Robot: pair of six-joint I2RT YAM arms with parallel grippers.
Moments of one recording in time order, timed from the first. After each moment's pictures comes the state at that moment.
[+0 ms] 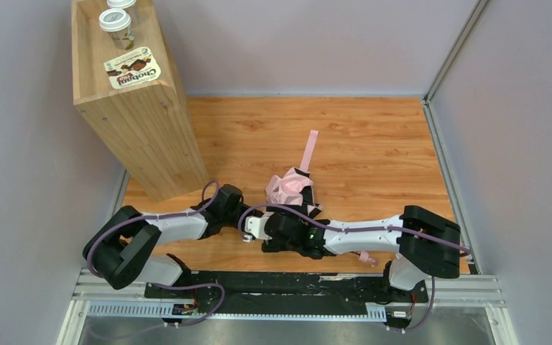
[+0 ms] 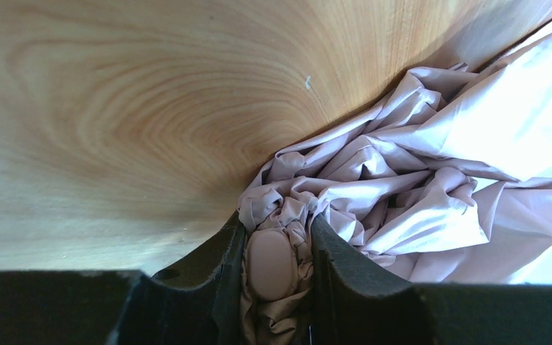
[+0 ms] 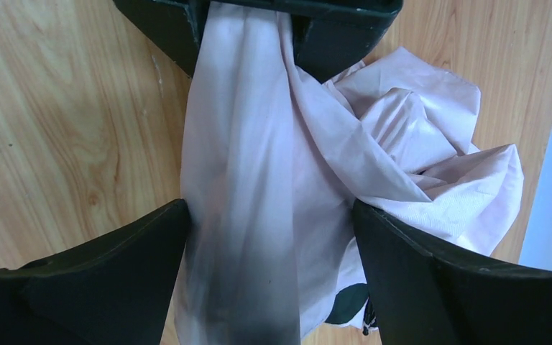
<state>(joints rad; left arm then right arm) -0.65 1.39 0.40 0.11 0.20 -1.84 1.27 1.55 0.80 -0.11 0.42 -0.46</state>
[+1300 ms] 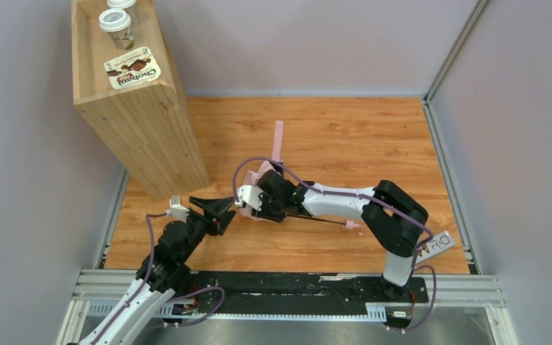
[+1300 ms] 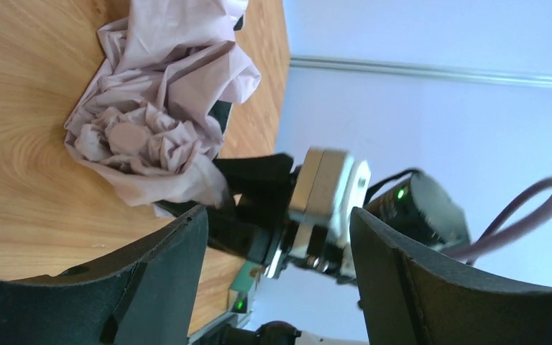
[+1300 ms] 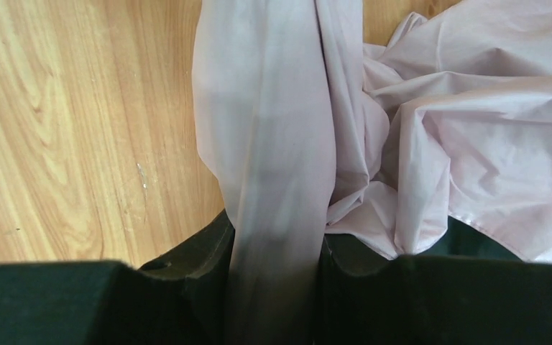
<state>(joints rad) -0.58 0.05 0.05 -0.18 -0.12 -1.58 1.02 1.82 1.09 -0.22 -0.10 -0.47</state>
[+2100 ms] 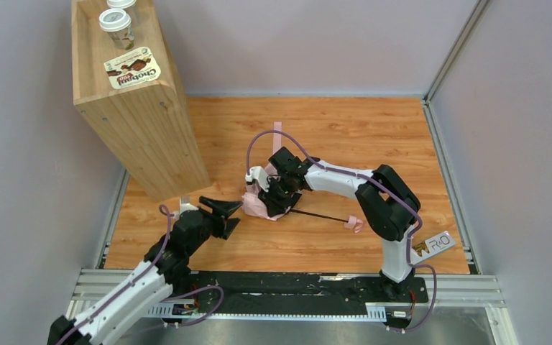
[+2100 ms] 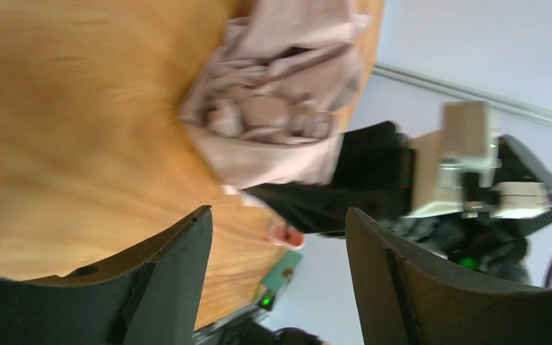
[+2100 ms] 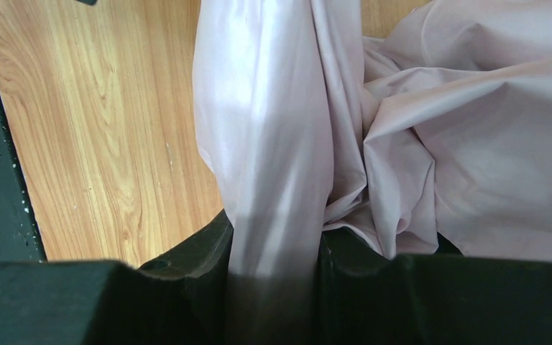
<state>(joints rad) -0.60 0.54 0.16 -0.04 -0.12 -1.67 0.81 1.96 1.32 -0.49 -0.55 -0.44</state>
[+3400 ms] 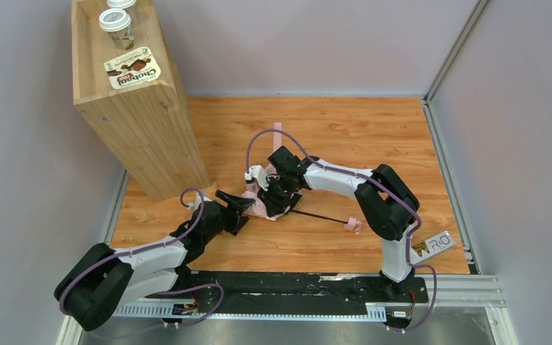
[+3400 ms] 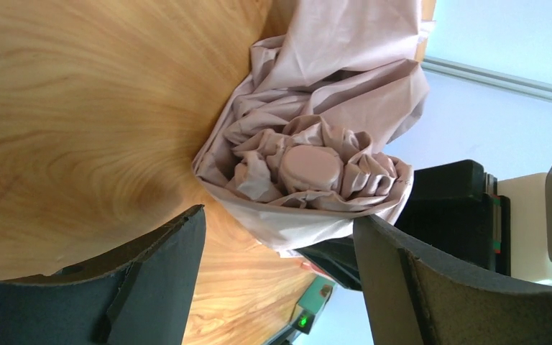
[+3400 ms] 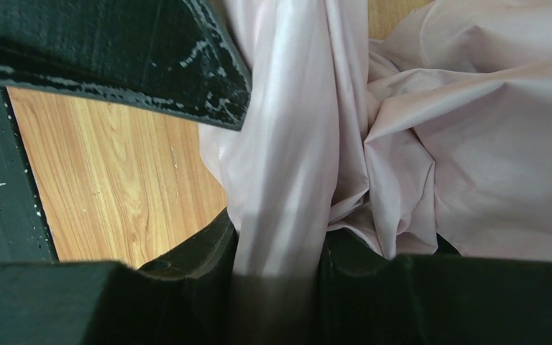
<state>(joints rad) -0.64 1.02 0.09 0.42 -0.11 -1.58 0.81 1.95 1.32 -0.48 -0.54 -0.41</state>
